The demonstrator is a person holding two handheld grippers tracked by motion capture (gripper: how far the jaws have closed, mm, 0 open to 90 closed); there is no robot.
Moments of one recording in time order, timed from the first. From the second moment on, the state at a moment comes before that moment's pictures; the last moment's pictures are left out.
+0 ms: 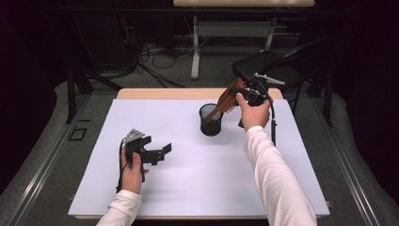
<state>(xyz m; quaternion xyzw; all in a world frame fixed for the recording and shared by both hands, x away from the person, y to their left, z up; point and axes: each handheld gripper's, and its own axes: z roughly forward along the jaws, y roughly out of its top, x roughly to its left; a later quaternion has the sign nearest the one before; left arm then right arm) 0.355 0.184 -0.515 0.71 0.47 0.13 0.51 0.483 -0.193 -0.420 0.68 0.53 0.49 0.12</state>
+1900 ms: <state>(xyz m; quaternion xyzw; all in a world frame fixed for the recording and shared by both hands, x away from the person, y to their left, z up) 0.357 0.184 -0.519 0.71 0.48 0.12 0.51 0.486 -0.197 -0.437 0.69 0.53 0.49 0.09</state>
